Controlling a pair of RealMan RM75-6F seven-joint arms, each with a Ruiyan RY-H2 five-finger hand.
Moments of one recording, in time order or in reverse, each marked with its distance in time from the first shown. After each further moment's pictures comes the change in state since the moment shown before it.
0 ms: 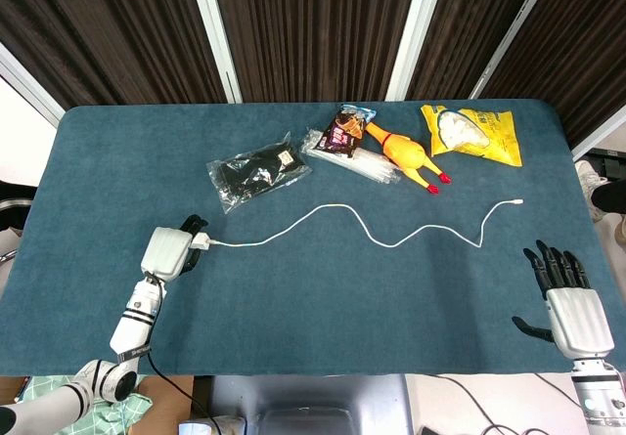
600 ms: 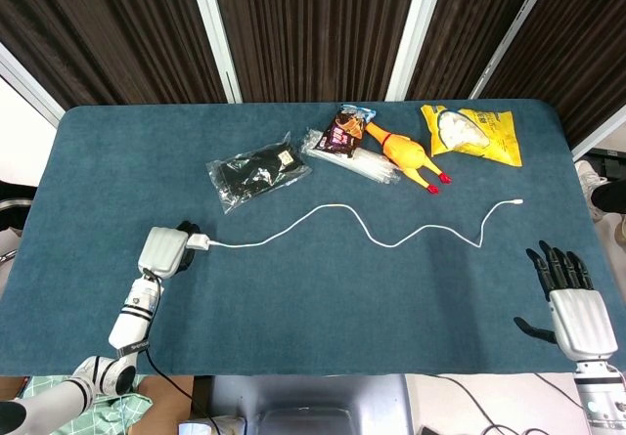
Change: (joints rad) left arm -0.025 -0.026 0.026 0.080 -0.050 -0.027 -0.023; right arm -0.008 0.008 -0.003 -0.003 -0.008 0.011 0.008
